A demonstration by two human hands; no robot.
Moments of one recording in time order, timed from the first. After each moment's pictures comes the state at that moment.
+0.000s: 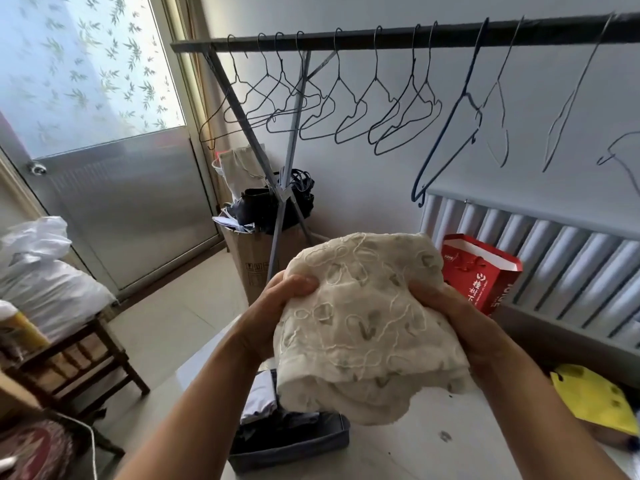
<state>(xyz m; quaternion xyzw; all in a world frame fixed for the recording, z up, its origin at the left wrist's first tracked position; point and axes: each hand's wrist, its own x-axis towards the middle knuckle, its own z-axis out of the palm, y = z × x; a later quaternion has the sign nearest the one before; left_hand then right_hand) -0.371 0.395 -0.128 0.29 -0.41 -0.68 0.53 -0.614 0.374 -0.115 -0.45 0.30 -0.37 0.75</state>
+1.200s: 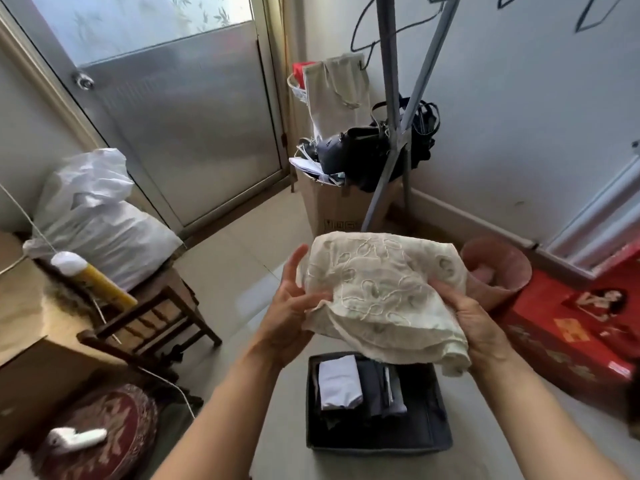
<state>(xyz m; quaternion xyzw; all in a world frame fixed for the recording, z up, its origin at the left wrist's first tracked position) -0.052 0.226 -0.273 0.37 -0.17 -0.66 0.63 -0.281 0.149 -0.269 -0.18 0.34 -0.32 0.87</state>
